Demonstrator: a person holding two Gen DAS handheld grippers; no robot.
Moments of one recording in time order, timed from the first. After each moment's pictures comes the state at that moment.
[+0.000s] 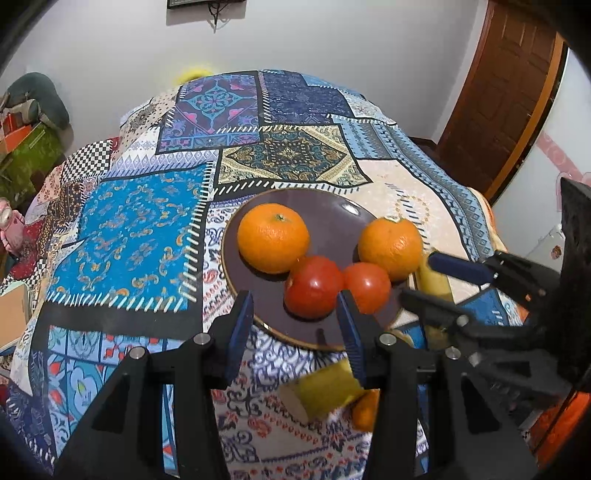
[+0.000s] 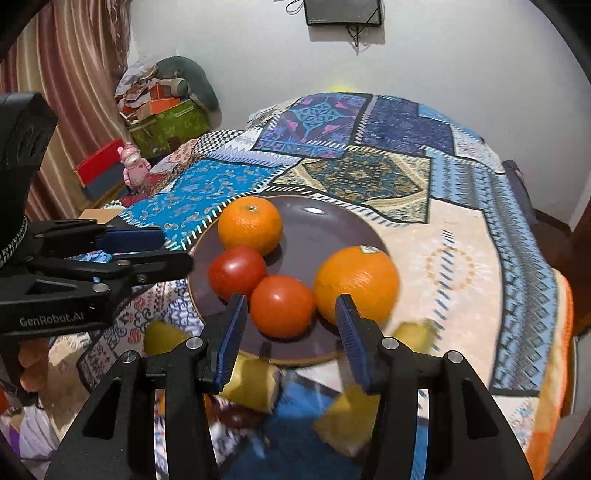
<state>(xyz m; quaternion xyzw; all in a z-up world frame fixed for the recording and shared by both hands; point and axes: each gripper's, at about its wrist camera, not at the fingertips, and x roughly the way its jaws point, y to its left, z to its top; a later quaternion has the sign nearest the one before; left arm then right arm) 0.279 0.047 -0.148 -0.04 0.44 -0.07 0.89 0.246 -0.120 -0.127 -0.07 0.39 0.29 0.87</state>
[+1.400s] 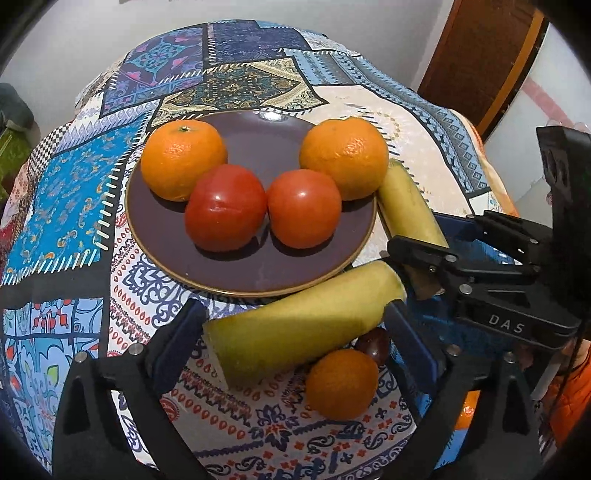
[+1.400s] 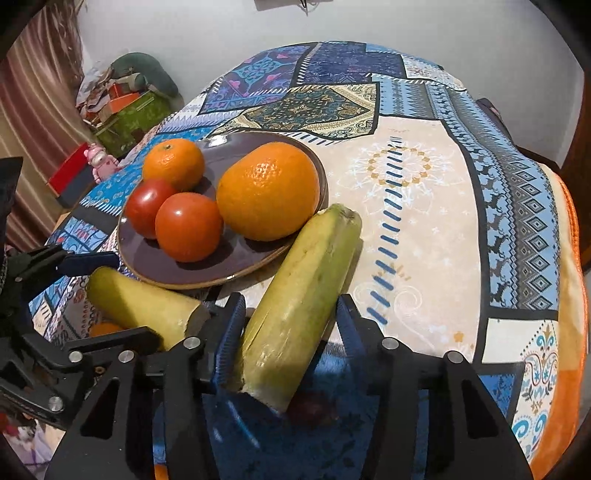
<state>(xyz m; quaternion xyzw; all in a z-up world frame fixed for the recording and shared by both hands) 0.278 -0.011 -0.208 0.01 0.51 -0.12 0.85 0.247 -0.169 -0.179 -0.02 0.46 0.25 0.85</state>
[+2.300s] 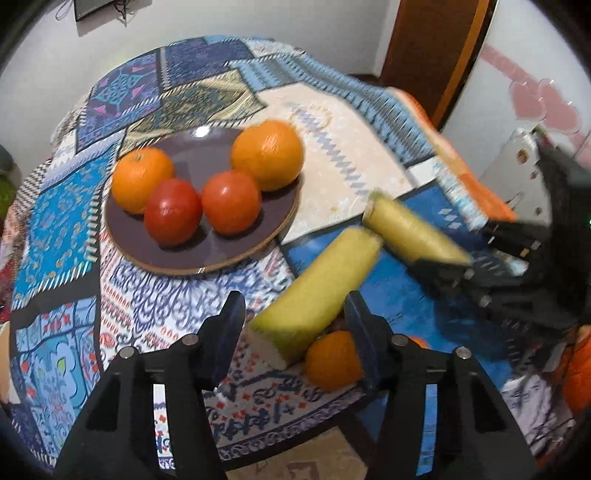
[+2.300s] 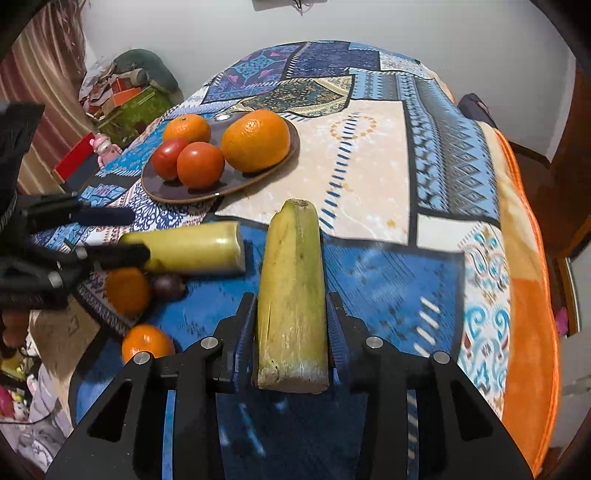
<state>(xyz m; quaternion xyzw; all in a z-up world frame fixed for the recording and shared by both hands) 0.241 -0.043 -0.178 0.05 0.50 -0.18 0.85 0.196 -0.218 -0.173 -0.02 0.47 0.24 0.85</state>
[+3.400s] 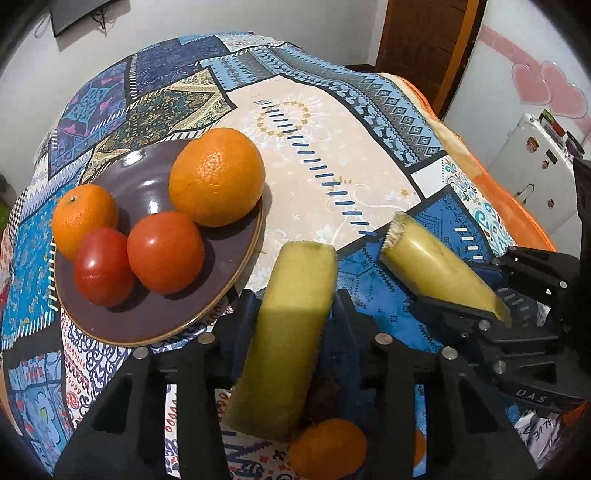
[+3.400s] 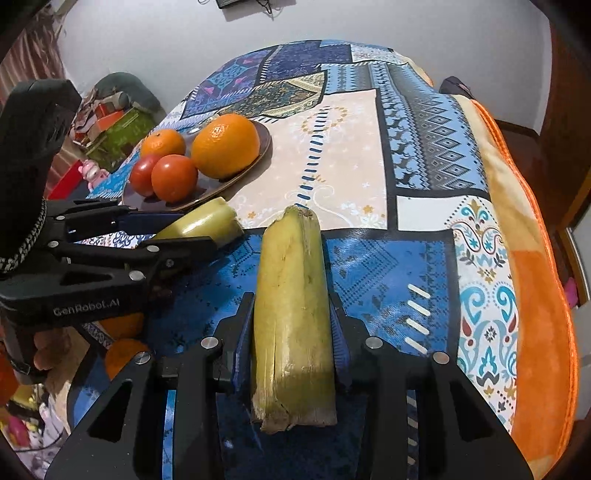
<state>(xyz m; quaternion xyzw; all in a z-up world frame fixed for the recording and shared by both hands) 0.284 -0.090 -0.211 0.09 0.51 -0.17 0.84 0.200 -0.227 -0.184 0.02 0.46 0.21 0.86</state>
